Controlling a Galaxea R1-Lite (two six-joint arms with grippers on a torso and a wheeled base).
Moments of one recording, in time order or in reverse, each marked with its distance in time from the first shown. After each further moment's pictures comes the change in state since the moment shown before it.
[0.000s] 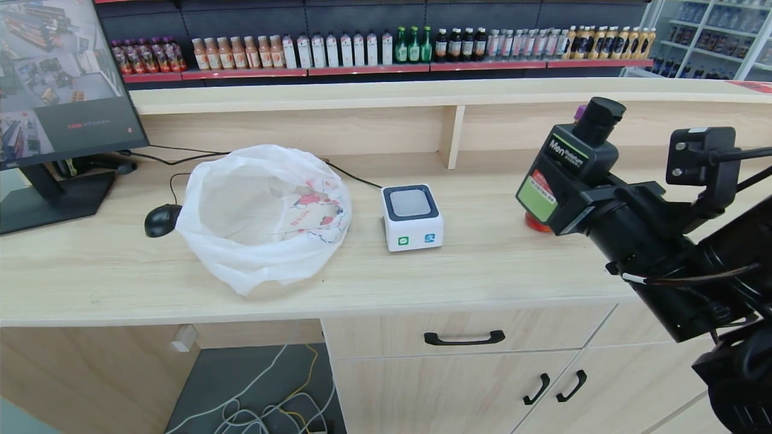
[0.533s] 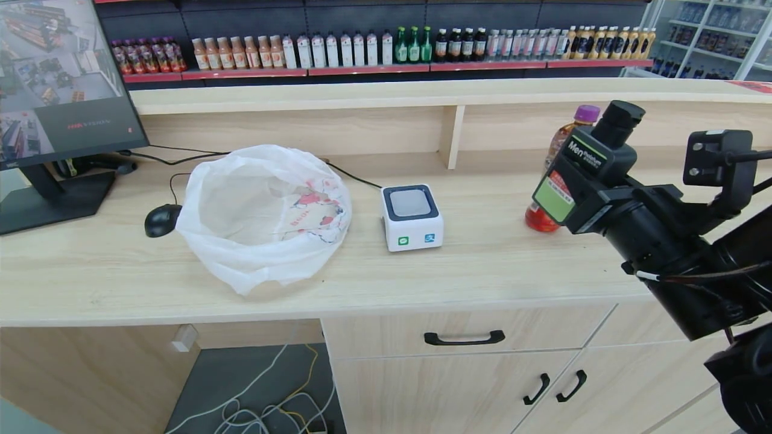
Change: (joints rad) left arm 0.000 0.000 0.000 0.000 0.000 -0.003; right arm -0.057 -0.014 0.024 -0.001 0.000 0.023
